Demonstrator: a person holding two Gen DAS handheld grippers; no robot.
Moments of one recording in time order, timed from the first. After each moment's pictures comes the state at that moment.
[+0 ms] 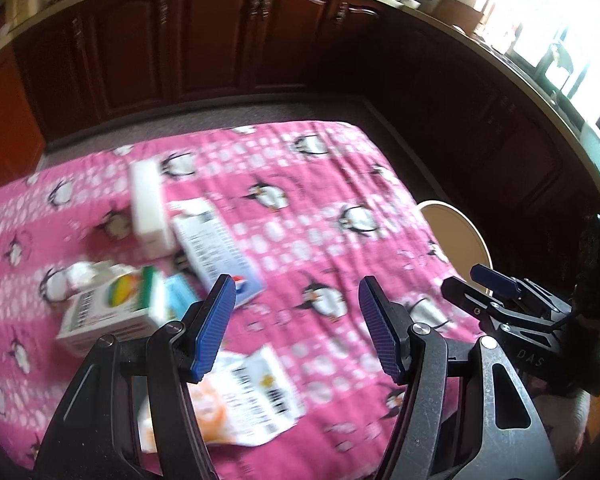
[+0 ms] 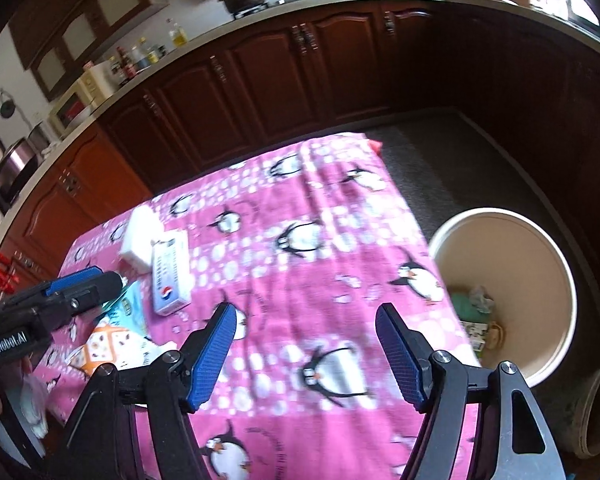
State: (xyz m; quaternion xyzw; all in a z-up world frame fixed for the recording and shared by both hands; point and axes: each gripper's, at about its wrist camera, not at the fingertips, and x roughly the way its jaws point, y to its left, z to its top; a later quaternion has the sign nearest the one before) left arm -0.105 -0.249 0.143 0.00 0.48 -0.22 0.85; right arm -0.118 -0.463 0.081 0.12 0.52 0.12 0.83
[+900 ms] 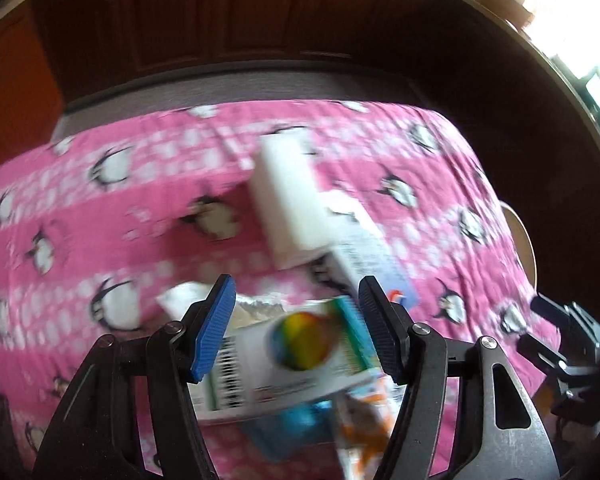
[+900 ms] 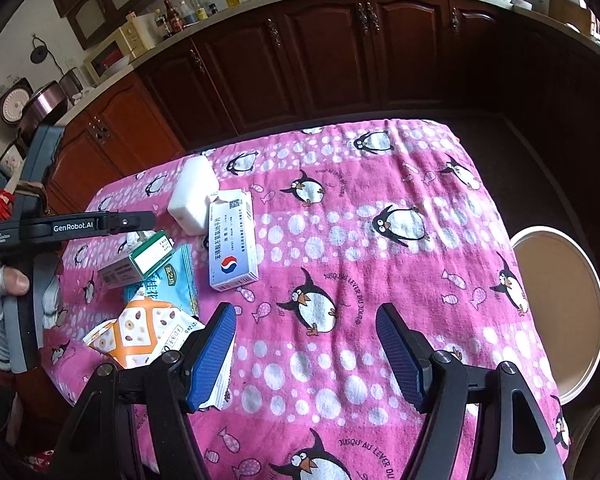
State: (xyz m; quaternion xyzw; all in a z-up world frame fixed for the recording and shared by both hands) left arm -0.025 -0.167 0.095 0.01 0.54 -0.19 0.82; right arm -0.112 -0.386 0.073 0.07 0.55 0.18 0.81
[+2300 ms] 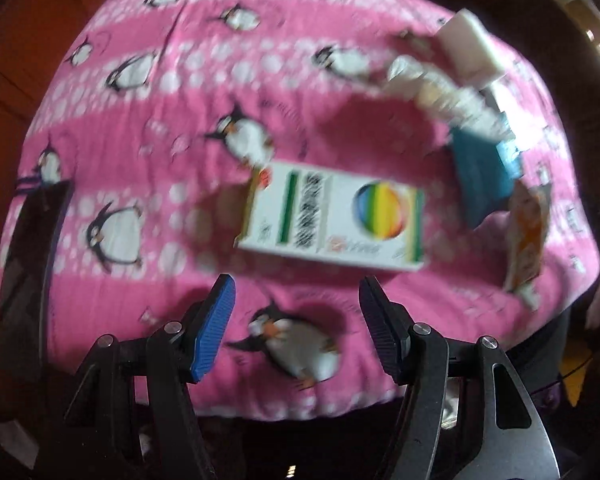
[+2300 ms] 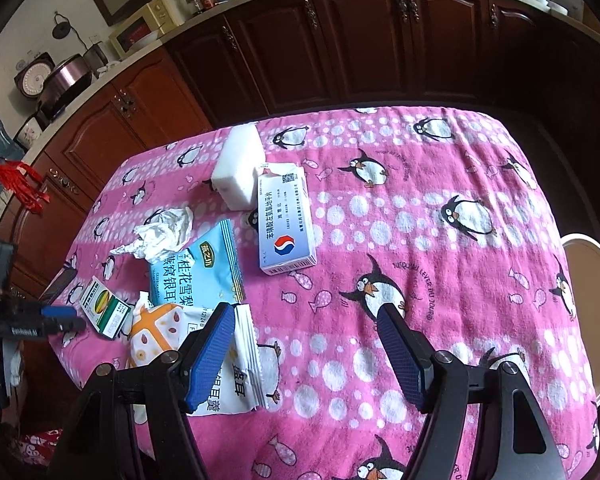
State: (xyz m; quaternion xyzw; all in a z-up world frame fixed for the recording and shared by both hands) left arm -0.147 0.019 0.056 -0.02 0.66 -0.06 0.75; right arm -0.116 -0.340 0.061 0.06 0.56 0.24 0.79
